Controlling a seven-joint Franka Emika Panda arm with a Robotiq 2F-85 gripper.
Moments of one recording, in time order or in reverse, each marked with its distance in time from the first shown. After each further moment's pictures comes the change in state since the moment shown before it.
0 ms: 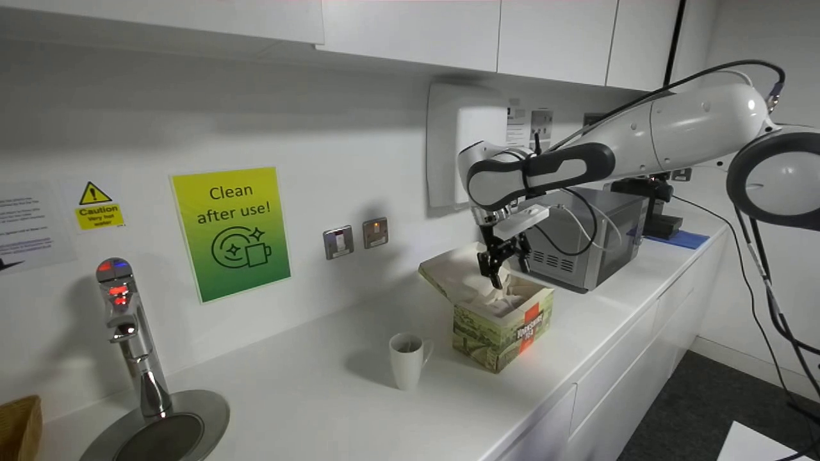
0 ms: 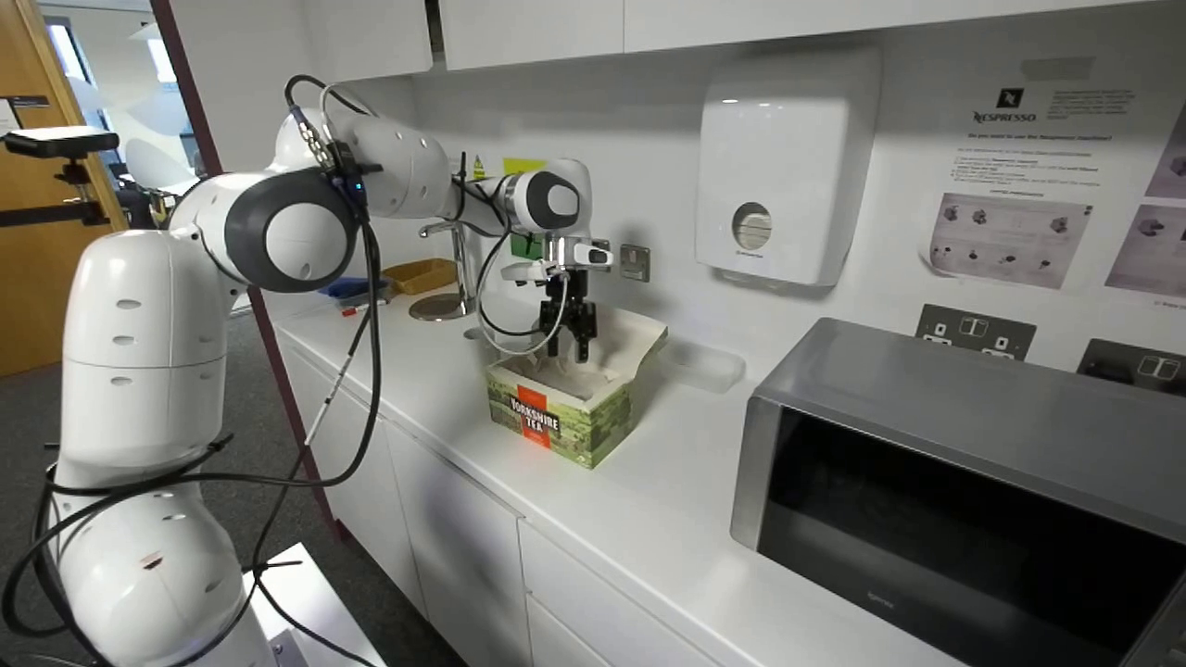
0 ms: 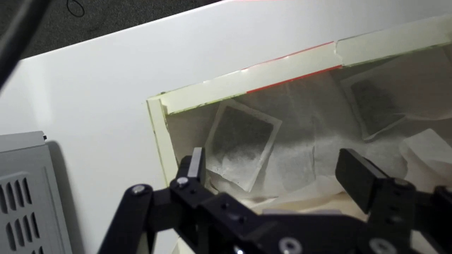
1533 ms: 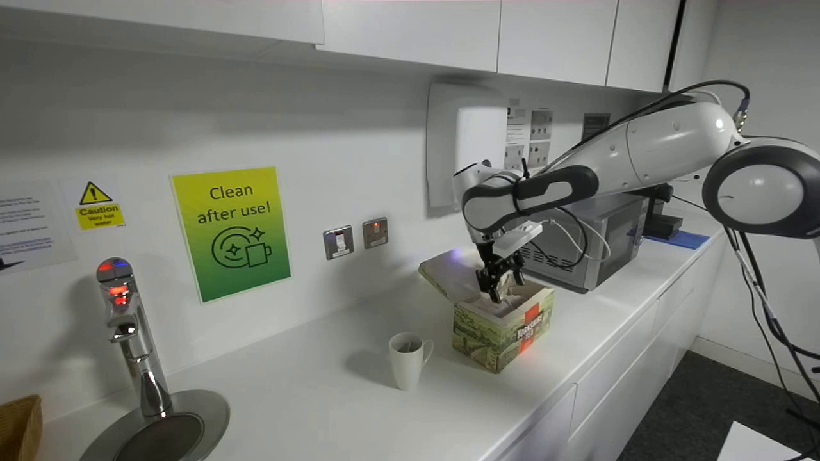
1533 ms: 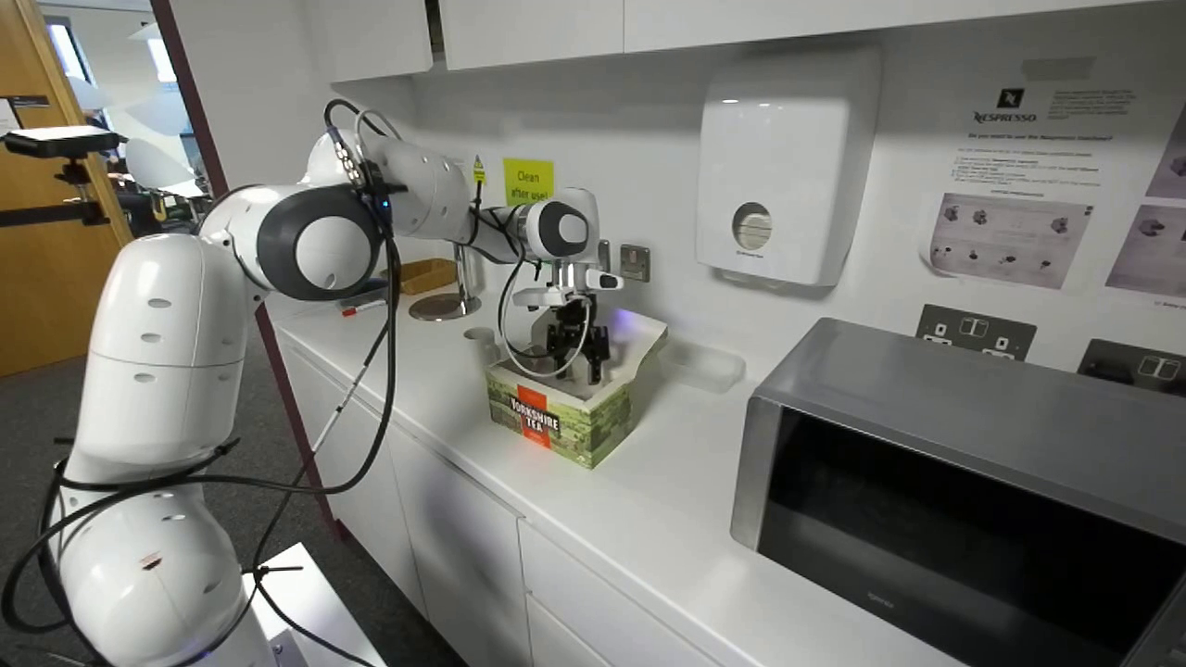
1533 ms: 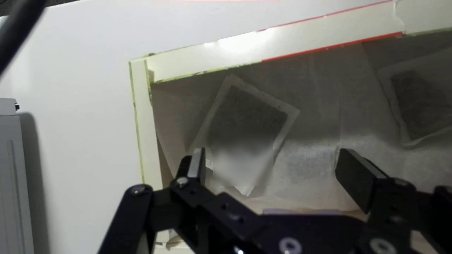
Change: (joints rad) arm -0.006 0.078 0.000 -0.008 -0.034 0.071 -0.094
